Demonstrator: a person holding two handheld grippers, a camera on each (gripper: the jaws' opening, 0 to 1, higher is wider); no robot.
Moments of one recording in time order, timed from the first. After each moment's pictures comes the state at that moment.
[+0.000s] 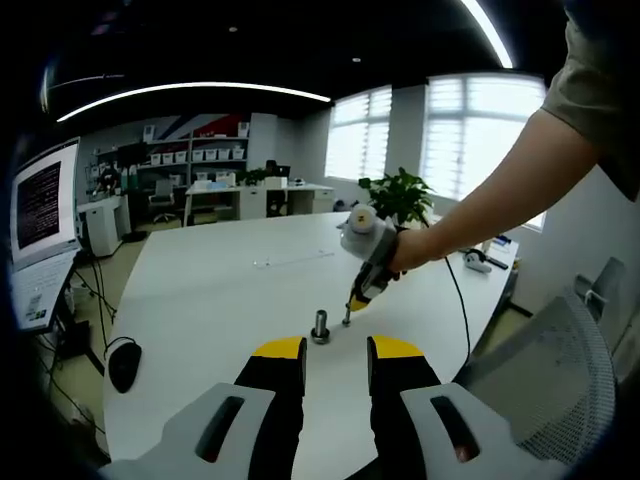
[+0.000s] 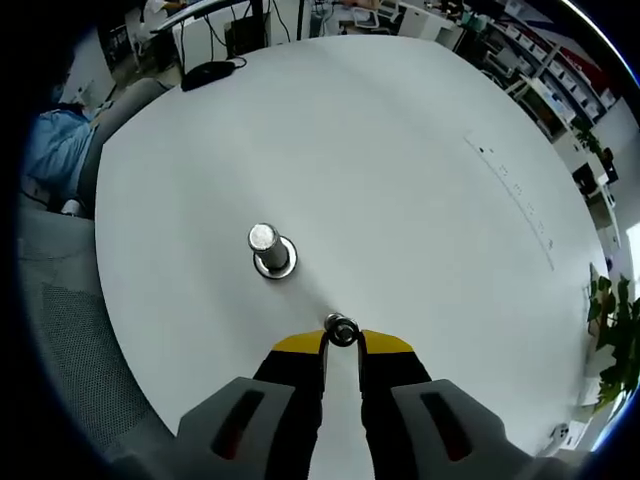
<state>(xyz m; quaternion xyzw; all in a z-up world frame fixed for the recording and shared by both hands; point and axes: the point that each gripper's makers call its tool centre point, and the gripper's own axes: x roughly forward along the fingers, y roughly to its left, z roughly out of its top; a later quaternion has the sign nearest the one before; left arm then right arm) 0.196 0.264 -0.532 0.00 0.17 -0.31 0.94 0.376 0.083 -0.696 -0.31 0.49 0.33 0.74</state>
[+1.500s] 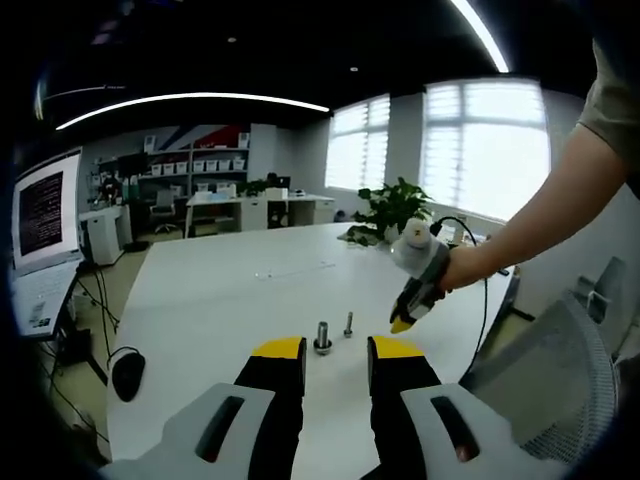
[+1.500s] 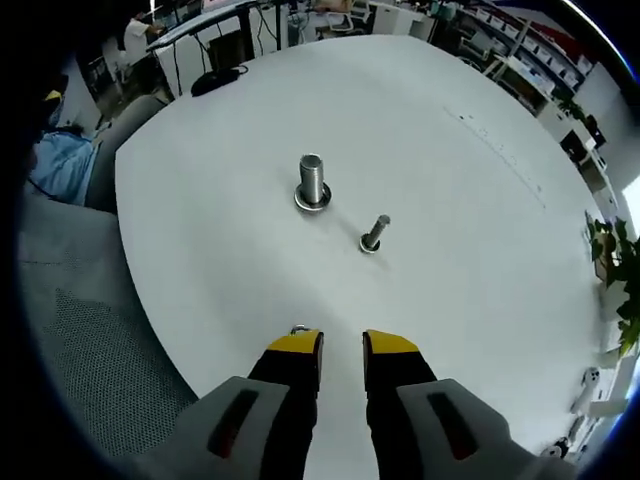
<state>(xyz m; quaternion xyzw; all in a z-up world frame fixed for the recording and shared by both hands) 0.196 0.266 -0.521 0.00 0.14 -0.30 0.94 0.294 0.045 -0.691 -0.27 0.51 0.31 0.76</state>
